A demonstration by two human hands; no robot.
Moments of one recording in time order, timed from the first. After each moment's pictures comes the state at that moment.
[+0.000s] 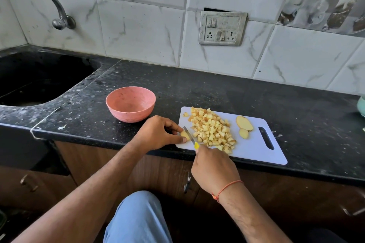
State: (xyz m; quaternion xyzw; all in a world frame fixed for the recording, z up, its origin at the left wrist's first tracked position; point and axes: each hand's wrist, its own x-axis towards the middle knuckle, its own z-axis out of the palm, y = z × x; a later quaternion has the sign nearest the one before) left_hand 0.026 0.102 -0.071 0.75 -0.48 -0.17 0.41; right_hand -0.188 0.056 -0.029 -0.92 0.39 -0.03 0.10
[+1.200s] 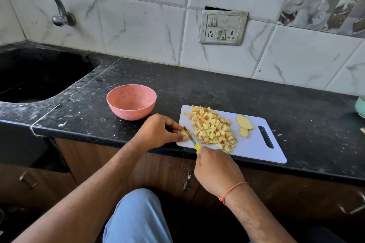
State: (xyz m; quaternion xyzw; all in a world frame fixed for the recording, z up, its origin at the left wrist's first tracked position) left_hand 0.026 0.102 -0.074 0.75 -0.48 -0.19 0.42; right_hand -0.197 0.057 -0.030 -0.92 0.38 -0.01 0.12
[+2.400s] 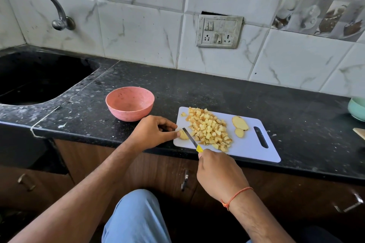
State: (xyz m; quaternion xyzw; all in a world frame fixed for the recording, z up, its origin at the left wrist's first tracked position) left_hand 0.027 0.115 -0.073 0.75 -0.48 -0.14 0.43; right_hand -0.215 0.066 -0.016 -0.92 0.38 -0.01 0.12
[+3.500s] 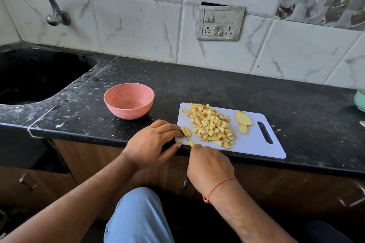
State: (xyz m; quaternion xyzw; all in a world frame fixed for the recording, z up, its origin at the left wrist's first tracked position) left_hand 0.018 0.136 -0.104 0.64 -0.70 0.14 0.28; right_hand -0.182 0.077 -0.024 -0.93 0.38 0.03 0.03
